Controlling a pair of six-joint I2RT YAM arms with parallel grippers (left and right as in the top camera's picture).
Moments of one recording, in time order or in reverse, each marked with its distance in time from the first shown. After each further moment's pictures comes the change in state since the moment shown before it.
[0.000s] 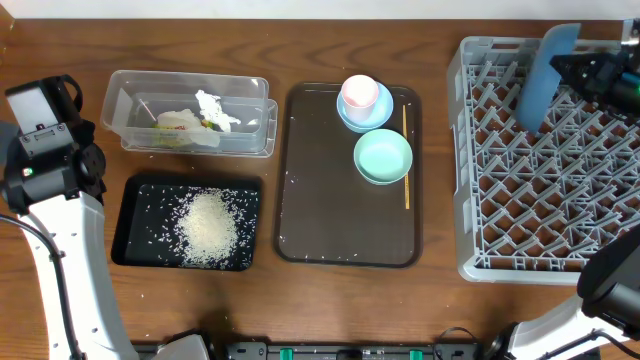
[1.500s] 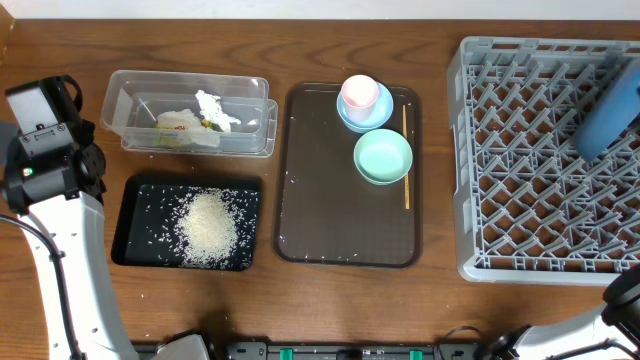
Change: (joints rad) left arm 0.000 0.000 0.000 0.000 0.000 0.000; right arm -0.323 -0.003 -0.118 0.139 -0.219 0.176
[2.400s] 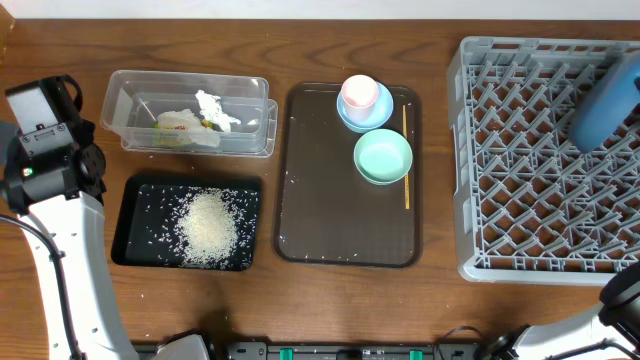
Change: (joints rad) left arm 0.000 0.000 0.000 0.000 0.000 0.000; right arm 0.035 -0.008 -0.017 0.183 0.017 0.161
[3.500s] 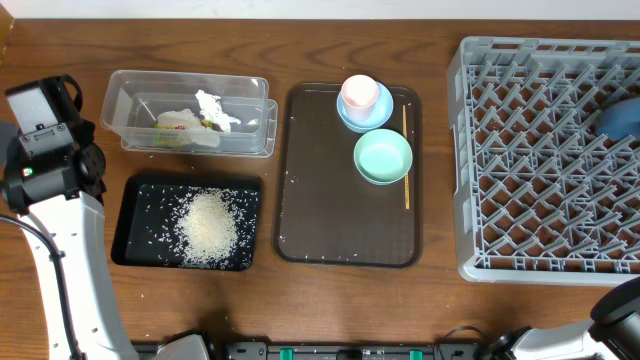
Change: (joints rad) left arm 0.000 0.000 0.000 0.000 0.000 0.000; right arm -0.056 -0.107 0.025 -0.382 0.596 -0.168
